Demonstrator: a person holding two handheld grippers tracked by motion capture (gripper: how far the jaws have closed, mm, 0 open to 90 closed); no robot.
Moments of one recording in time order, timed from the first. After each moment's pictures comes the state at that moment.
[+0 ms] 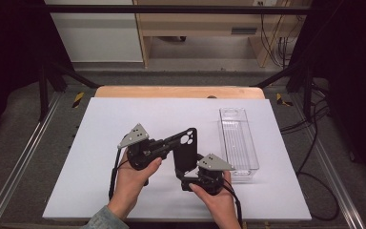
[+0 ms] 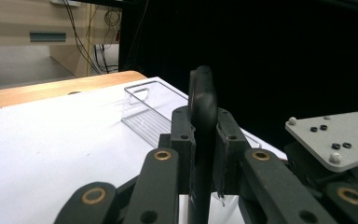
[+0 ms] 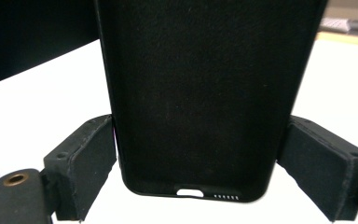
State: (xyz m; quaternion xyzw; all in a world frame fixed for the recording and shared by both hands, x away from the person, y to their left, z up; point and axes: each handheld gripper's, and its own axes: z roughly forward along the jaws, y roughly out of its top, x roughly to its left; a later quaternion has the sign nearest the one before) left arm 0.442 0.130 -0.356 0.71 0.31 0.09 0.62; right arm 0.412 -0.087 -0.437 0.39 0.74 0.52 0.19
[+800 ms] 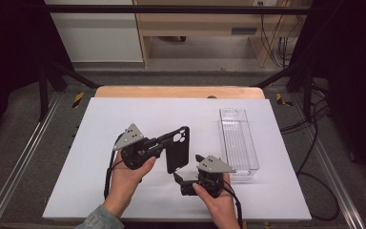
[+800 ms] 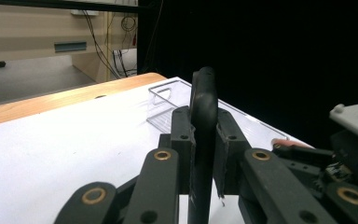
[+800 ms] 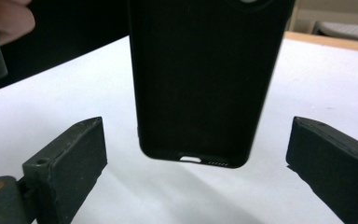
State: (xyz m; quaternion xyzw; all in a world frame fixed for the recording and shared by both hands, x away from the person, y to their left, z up) left arm 0.446 0.144 -0.363 0.72 0.31 0.14 0.61; right arm 0.405 -0.087 -0.432 0.36 0.74 0.53 0.19
